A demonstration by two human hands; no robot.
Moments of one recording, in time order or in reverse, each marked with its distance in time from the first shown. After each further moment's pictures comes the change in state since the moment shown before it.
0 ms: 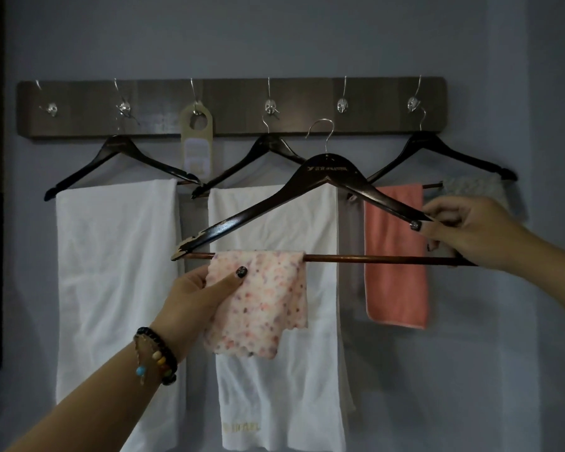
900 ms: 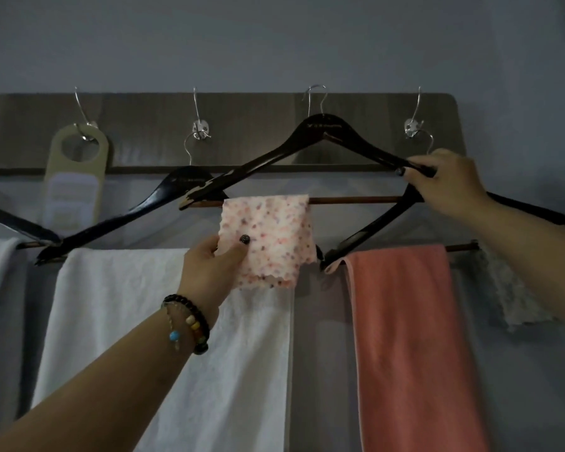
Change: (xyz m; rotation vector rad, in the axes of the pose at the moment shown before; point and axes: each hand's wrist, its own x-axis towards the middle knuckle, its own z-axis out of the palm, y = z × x) left_hand 0.316 -0.008 0.155 -0.063 0.174 0.268; right_hand 0.325 0.194 -0.015 -0.345 0.531 -0.272
